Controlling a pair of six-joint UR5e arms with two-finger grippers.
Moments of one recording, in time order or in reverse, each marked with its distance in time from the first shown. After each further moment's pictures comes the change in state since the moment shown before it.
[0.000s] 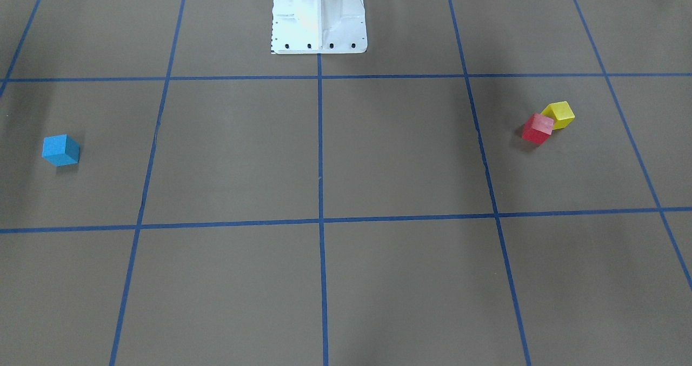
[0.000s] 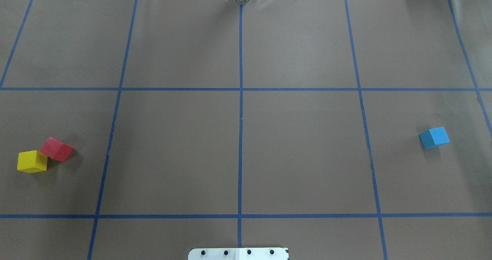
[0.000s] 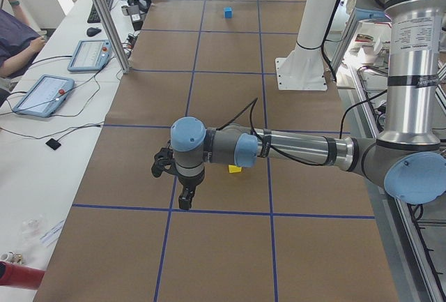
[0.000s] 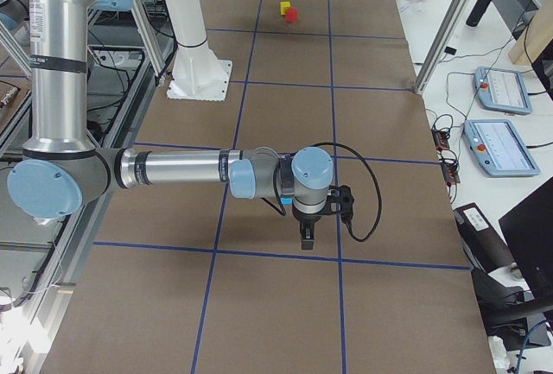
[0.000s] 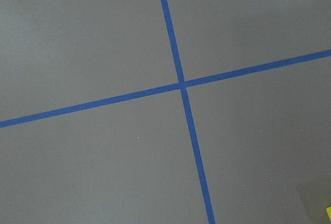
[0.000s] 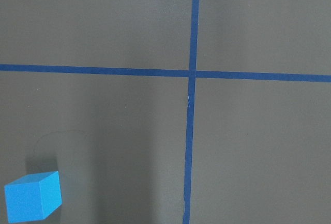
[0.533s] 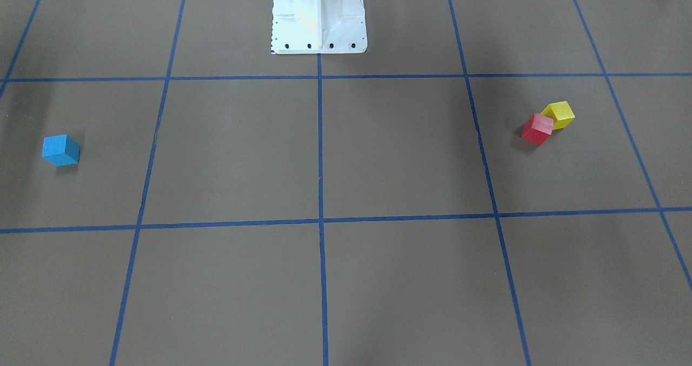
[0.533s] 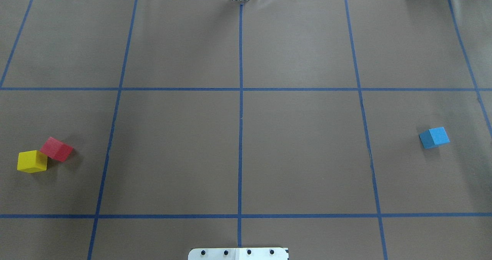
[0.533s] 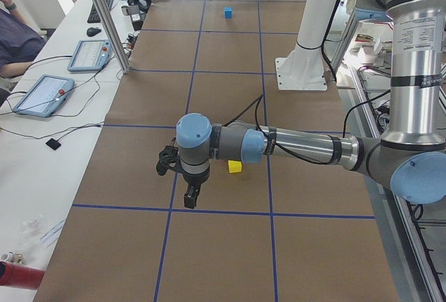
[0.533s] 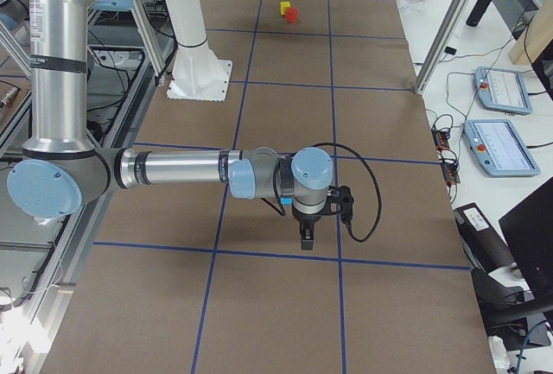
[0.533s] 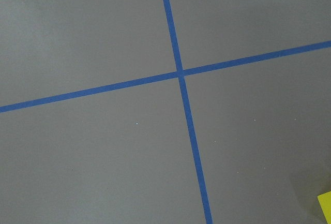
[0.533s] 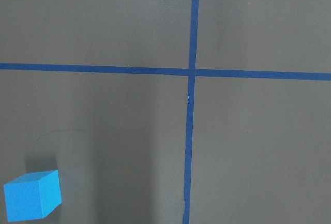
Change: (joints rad) left arm -0.003 0.010 -0.022 0.008 0.002 0.000; right arm 0.000 -0.001 0.001 0.000 -0.002 0.001
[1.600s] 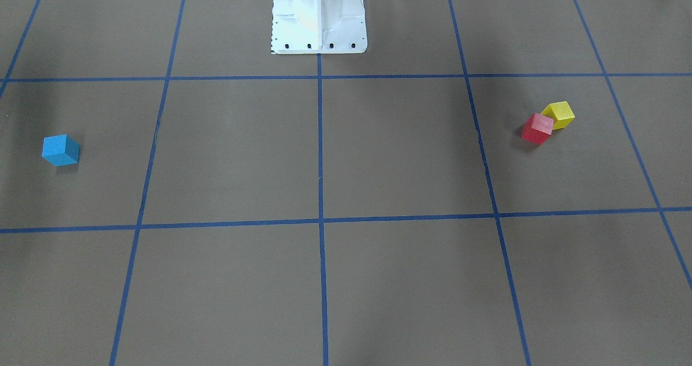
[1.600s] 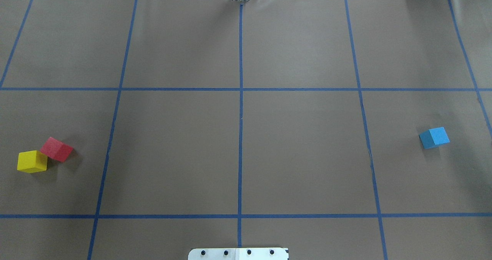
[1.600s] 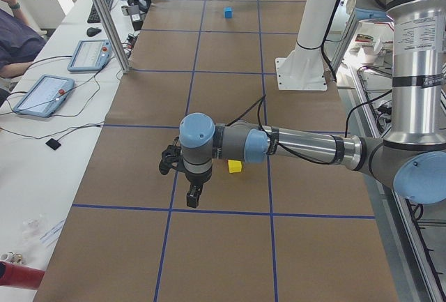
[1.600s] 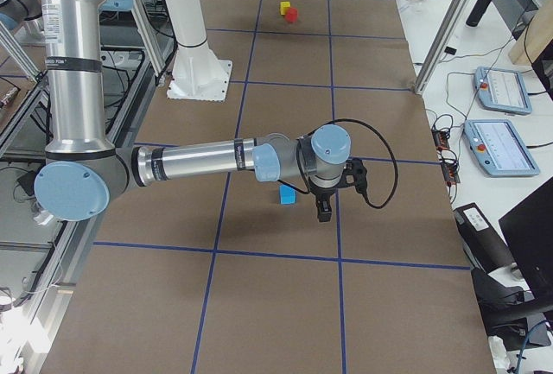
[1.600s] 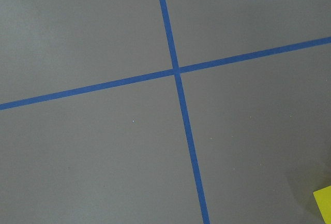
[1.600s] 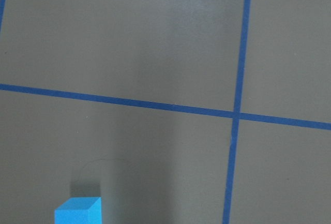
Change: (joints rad) left arm 0.003 0.017 -0.013 -0.005 -0.004 0.000; right arm -0.130 0.065 0.003 0.077 0.060 0.064
